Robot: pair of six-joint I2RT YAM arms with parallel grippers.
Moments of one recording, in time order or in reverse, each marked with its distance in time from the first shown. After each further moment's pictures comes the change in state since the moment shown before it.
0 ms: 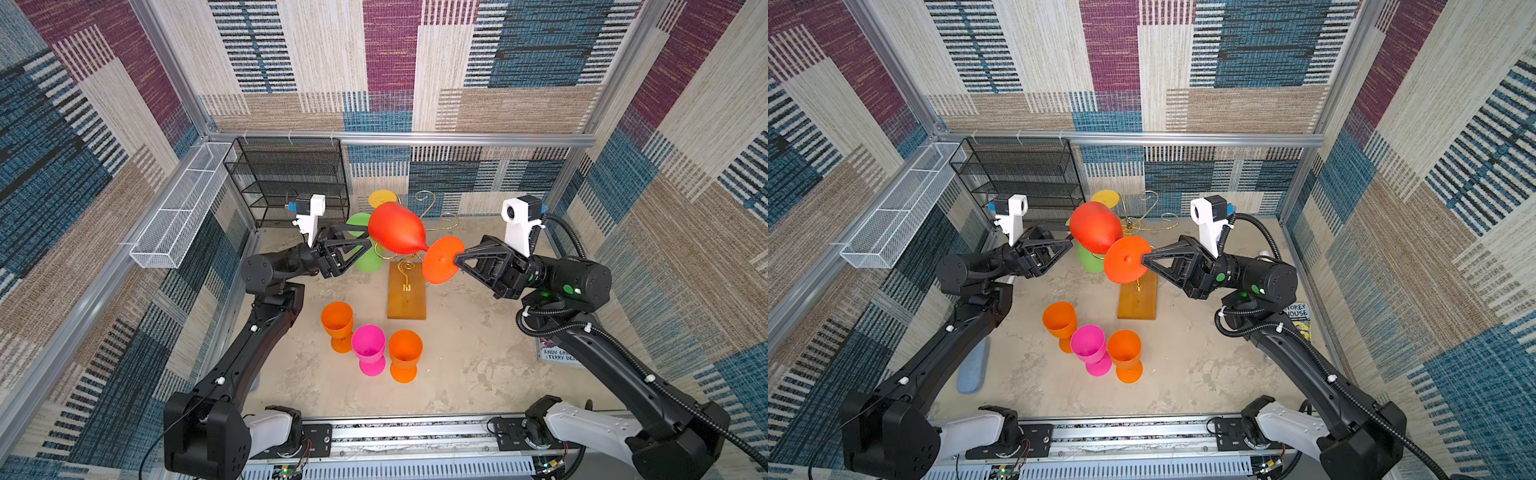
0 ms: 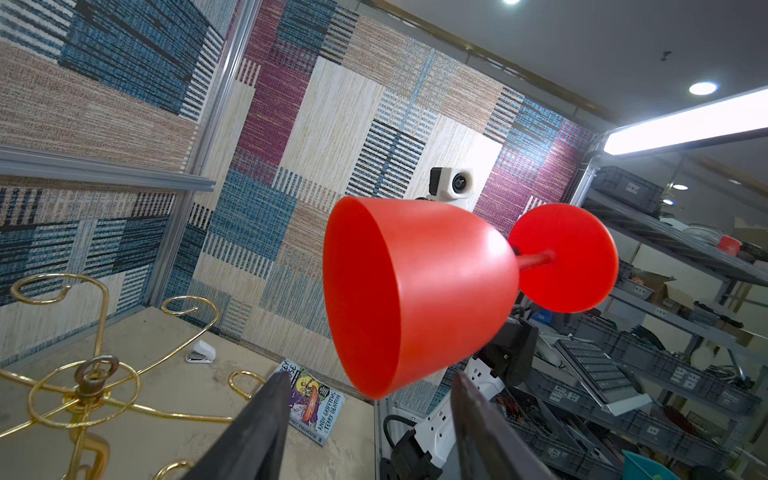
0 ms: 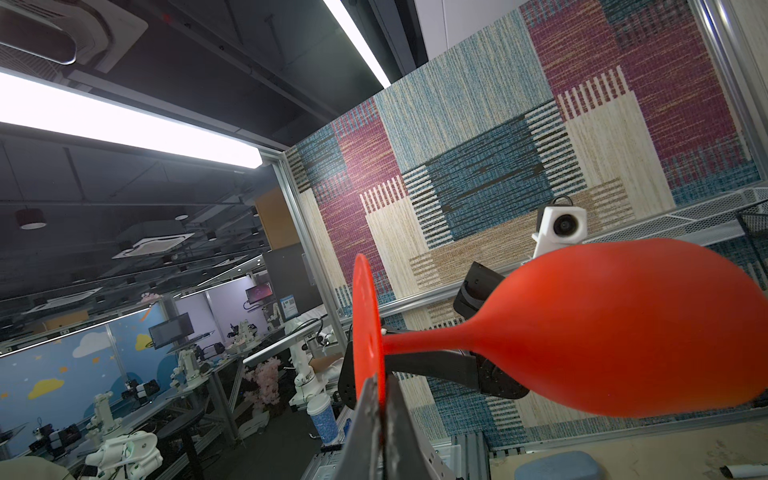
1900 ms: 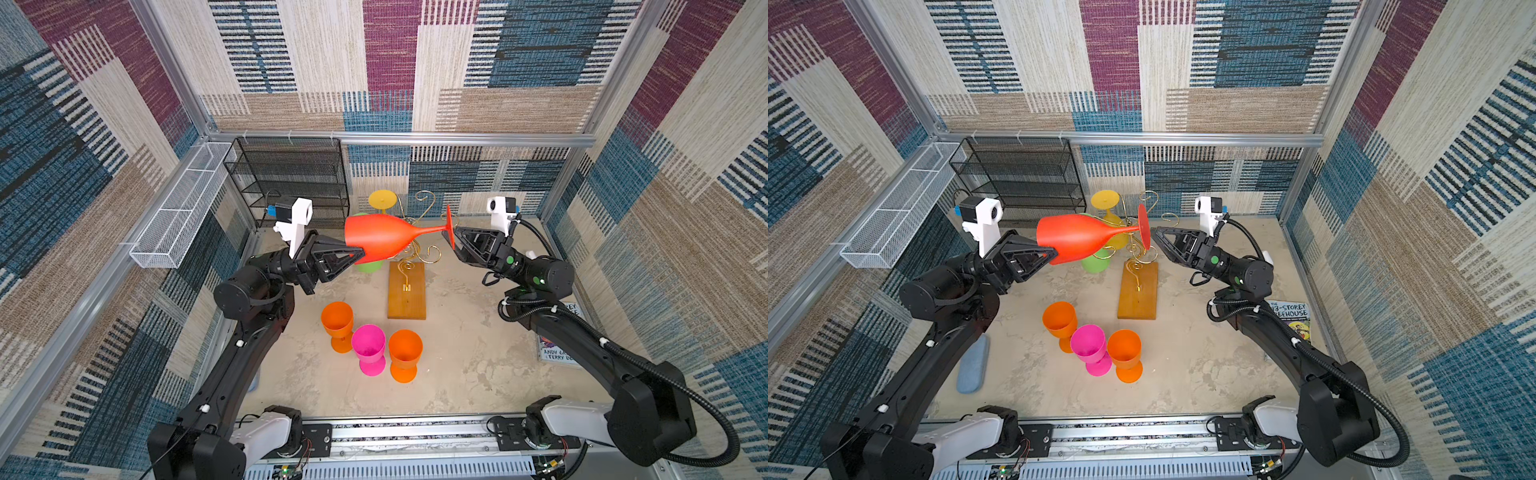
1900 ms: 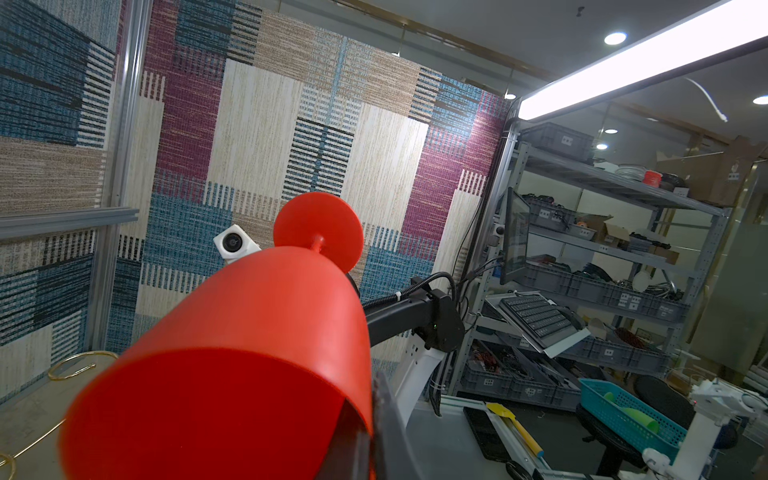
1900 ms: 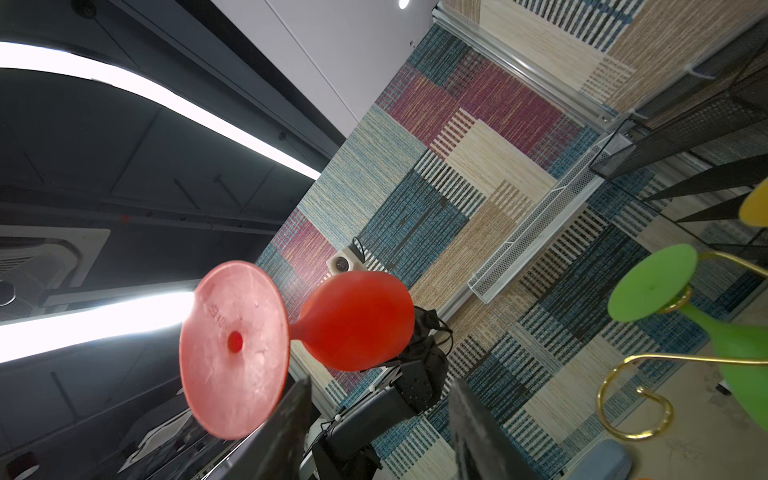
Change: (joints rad) left arm -0.004 -0.134 0.072 0.042 0.089 -0.119; right arm -0.152 0.130 -0.163 0.167 0.204 0.309
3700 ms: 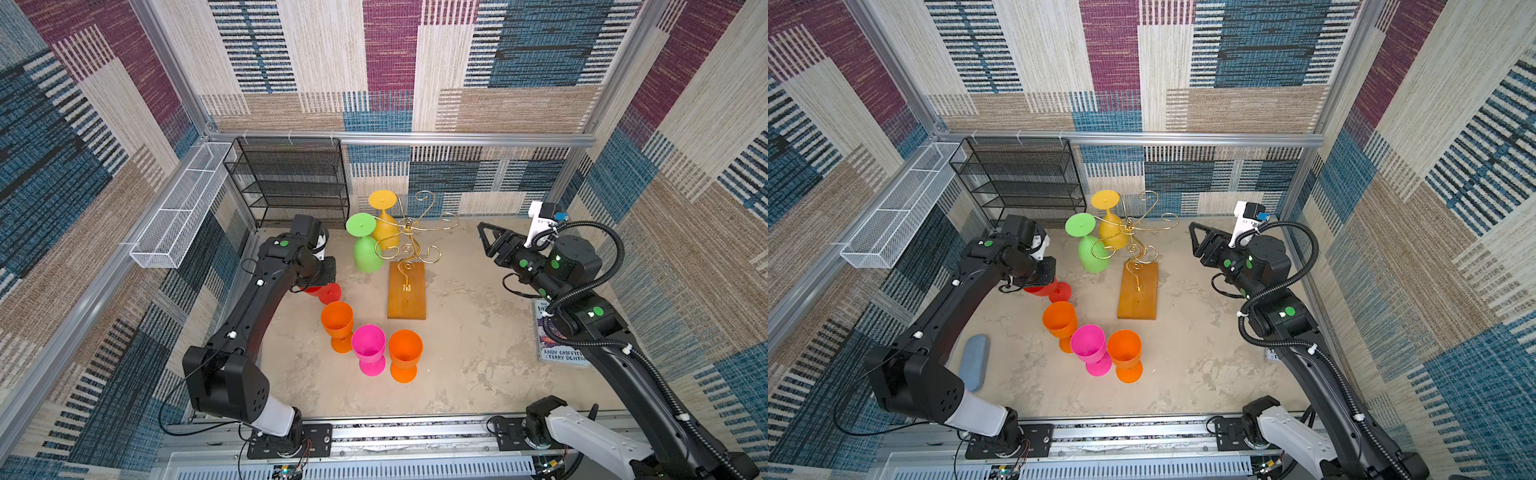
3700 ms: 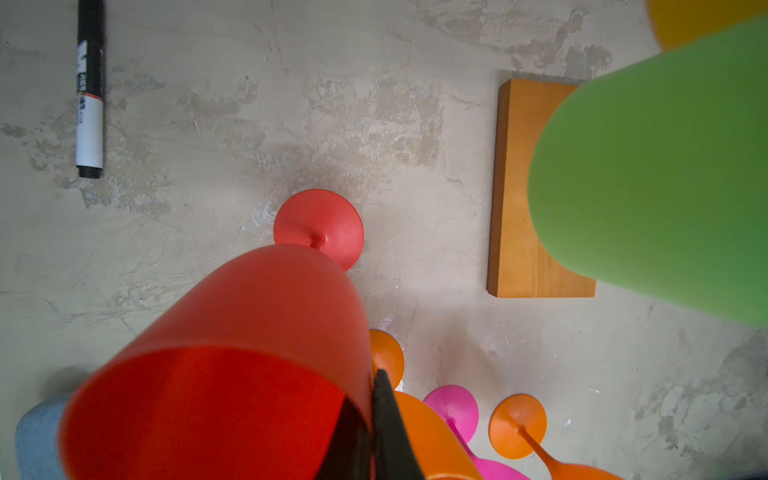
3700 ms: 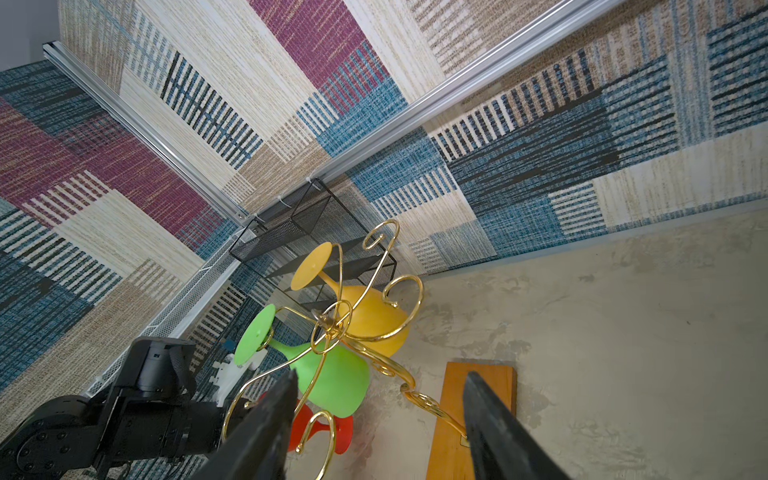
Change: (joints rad) left arm -0.004 0.411 0.423 -2.239 -1.123 1.063; right arm -0.008 -0.264 0.226 -1.339 0.697 -0.918
